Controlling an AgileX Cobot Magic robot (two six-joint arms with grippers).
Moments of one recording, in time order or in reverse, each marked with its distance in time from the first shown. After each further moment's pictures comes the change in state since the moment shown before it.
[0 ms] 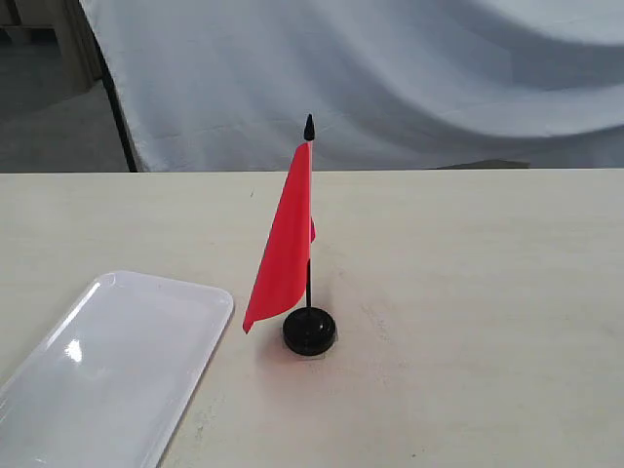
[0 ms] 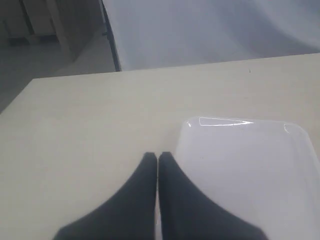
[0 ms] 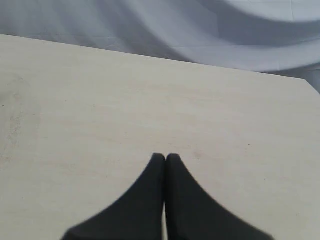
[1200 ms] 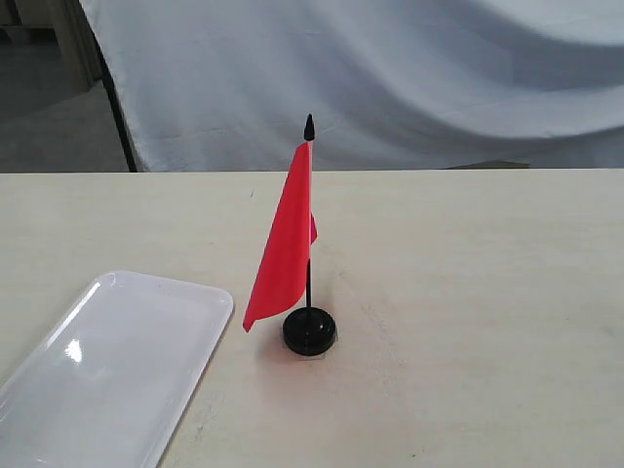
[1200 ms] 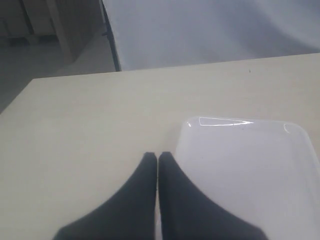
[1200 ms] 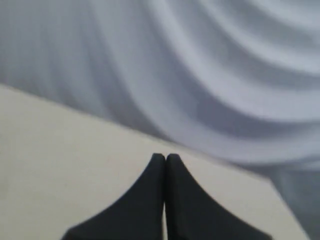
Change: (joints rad) left arm 0.000 0.000 0.000 0.000 0.000 0.000; right arm 0.000 0.000 0.001 -0.149 -0.321 -0.041
